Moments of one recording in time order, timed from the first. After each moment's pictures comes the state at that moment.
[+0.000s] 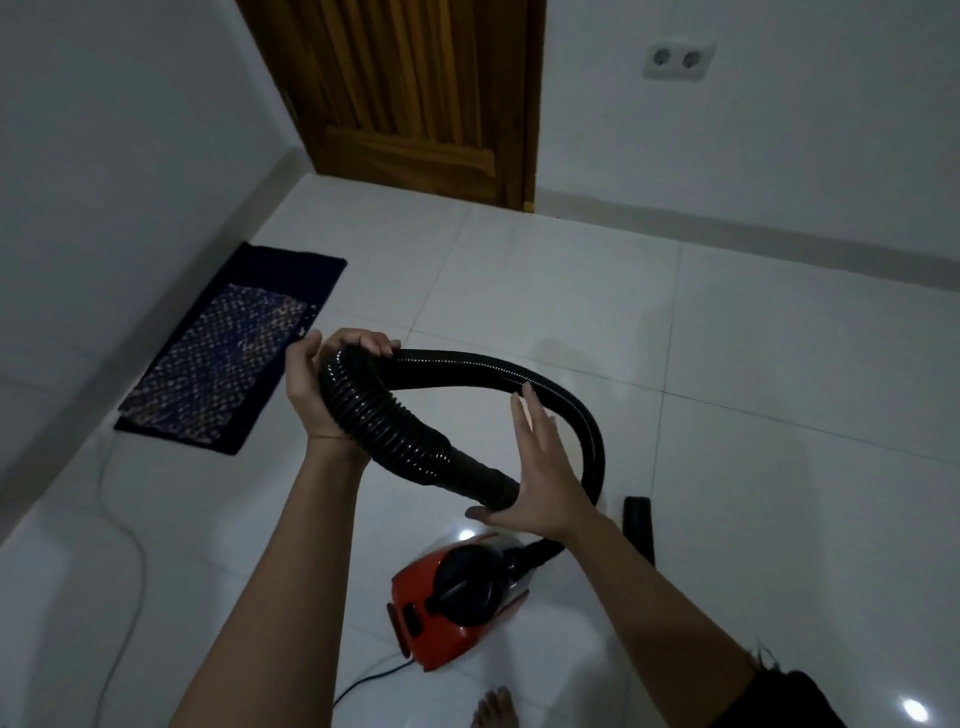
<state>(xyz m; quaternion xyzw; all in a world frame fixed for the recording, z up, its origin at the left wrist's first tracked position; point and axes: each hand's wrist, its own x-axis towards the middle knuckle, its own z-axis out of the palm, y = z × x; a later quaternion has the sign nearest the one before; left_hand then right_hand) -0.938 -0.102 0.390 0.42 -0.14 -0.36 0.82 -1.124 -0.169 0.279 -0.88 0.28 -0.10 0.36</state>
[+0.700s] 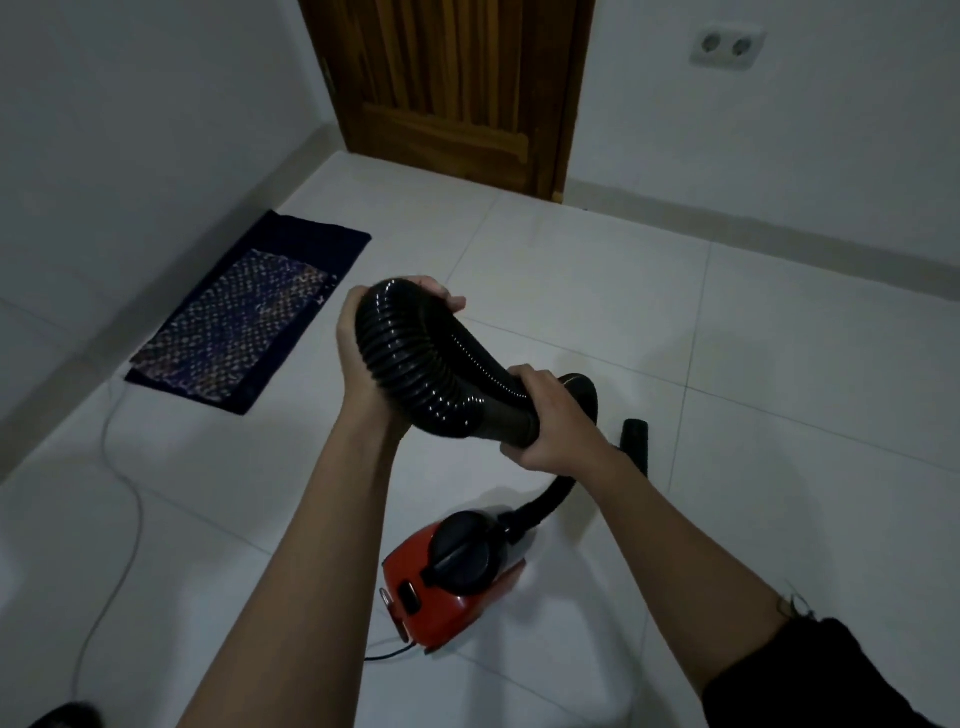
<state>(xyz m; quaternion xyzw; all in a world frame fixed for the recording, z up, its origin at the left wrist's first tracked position) -0.964 -0.054 0.358 0.45 -0.19 -0.36 0.79 -1.107 -0.154 0.258 -0.87 0.25 -0.09 0.41</state>
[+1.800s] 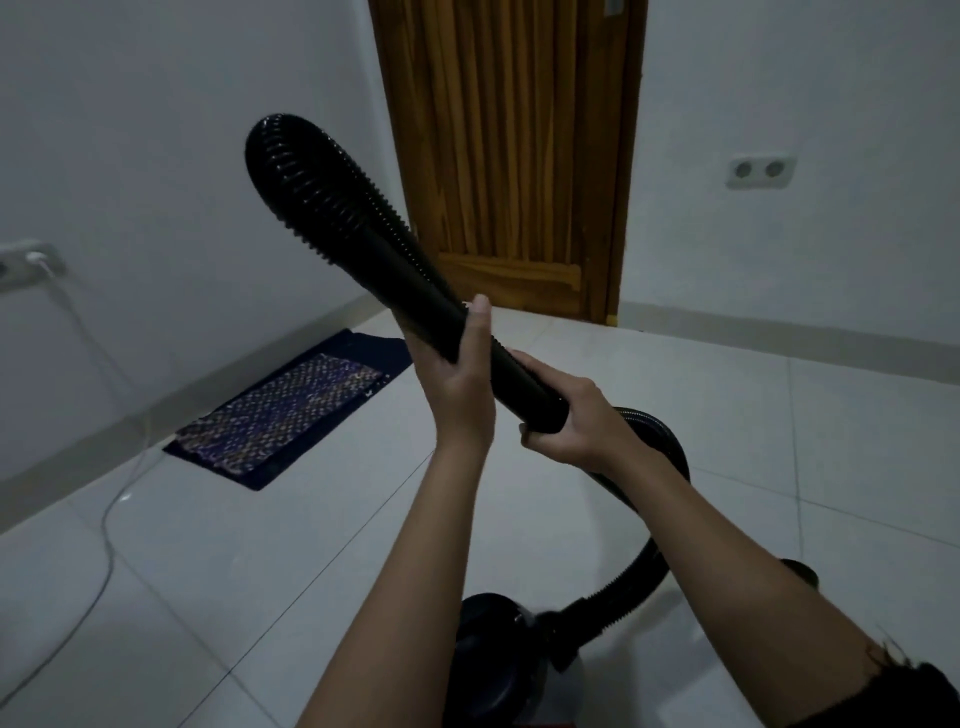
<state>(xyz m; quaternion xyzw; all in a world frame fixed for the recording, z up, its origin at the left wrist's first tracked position) -1.024 -0.063 0.147 0.50 -0.29 0.04 0.82 -1.099 -0.164 0.100 -0.87 0.07 -0.26 0.41</state>
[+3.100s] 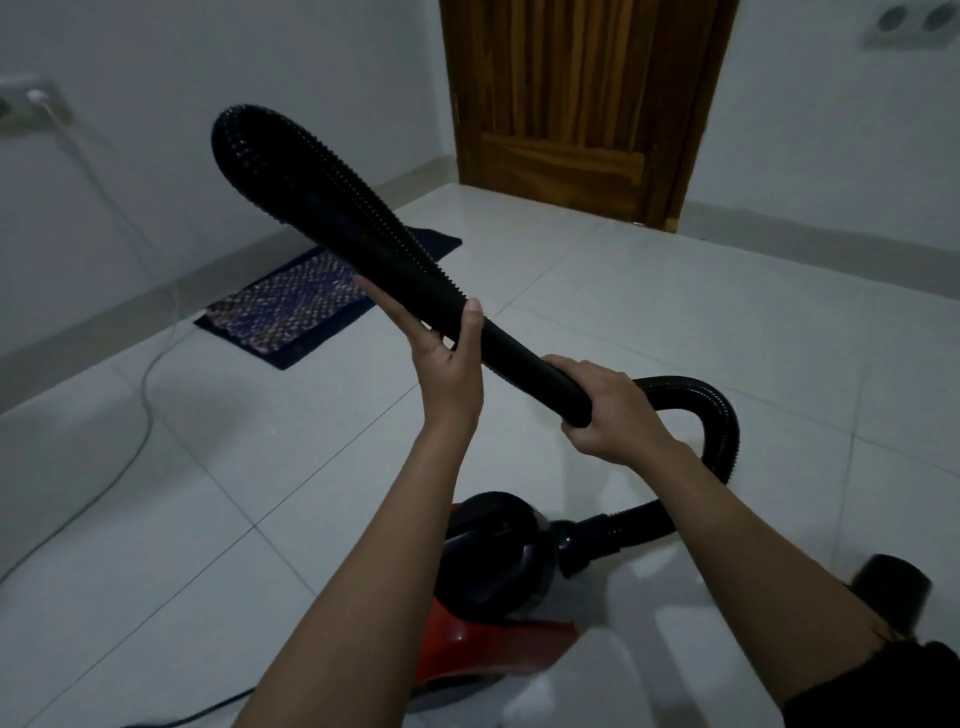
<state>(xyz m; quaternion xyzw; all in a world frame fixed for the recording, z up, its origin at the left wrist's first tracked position) -0.993 -0.040 0.026 0.62 -0.24 0.08 0.75 -1.092 -0.179 -0.031 -0.96 0.11 -0.20 0.19</state>
